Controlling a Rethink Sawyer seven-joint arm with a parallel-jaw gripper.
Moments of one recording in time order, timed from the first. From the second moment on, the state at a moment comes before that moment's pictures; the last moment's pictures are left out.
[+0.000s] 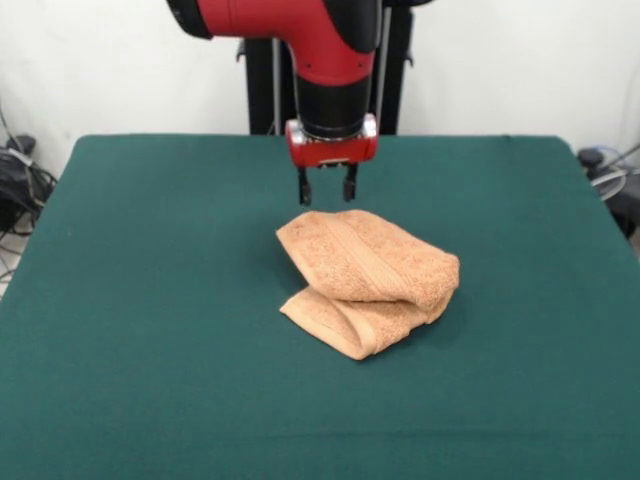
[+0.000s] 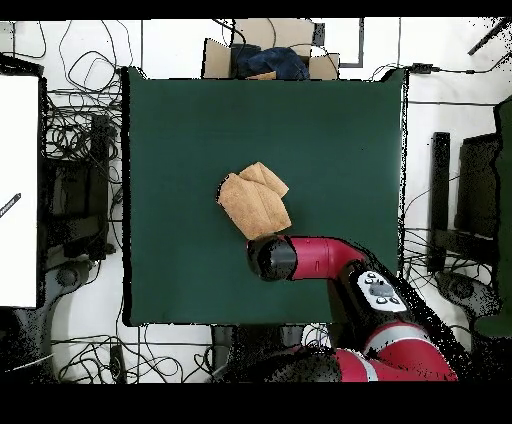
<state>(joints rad) -0.45 -0.53 0.16 1.88 -0.39 0.35 1.57</state>
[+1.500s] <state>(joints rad) -0.45 -0.56 0.20 1.82 -0.38 0.53 1.57</state>
